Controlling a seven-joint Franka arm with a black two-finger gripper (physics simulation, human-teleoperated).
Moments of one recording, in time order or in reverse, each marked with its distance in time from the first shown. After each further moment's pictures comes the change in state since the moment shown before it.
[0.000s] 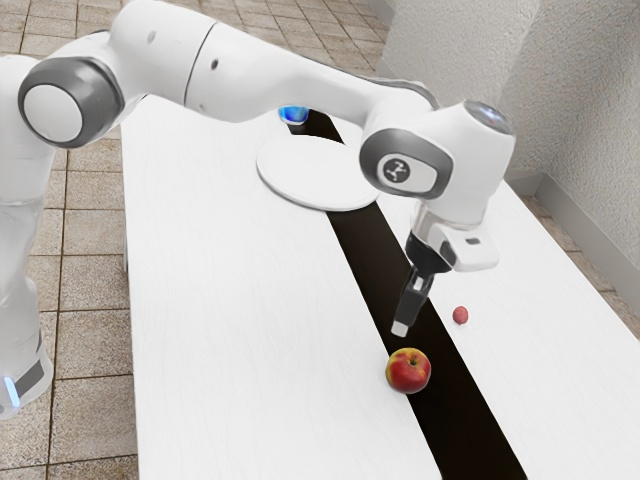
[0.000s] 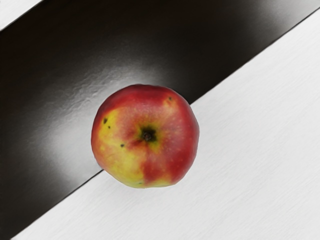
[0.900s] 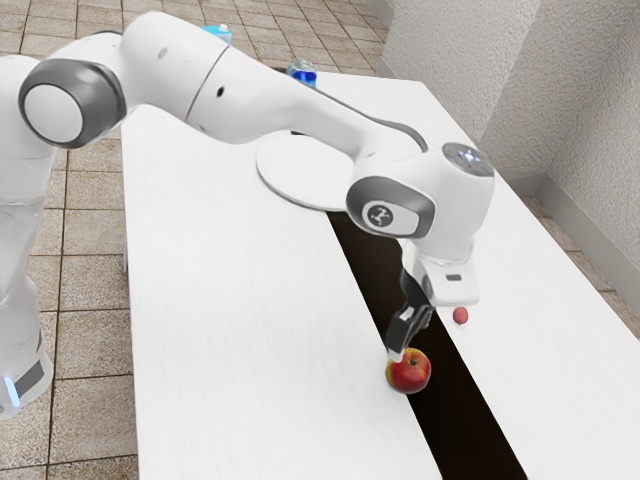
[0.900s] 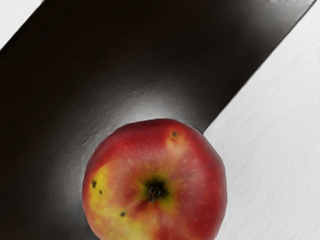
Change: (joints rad) arm 0.005 0.003 -0.012 -0.136 0.041 0.219 0.179
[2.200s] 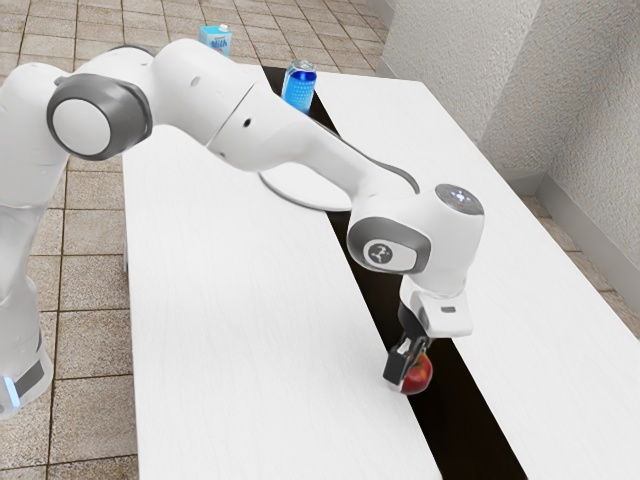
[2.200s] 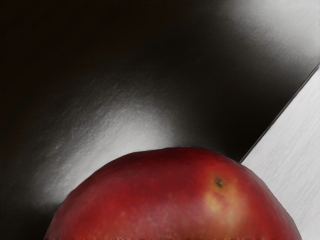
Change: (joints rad) arm 0.008 0.095 0.011 -0.050 -0.048 0.154 0.042
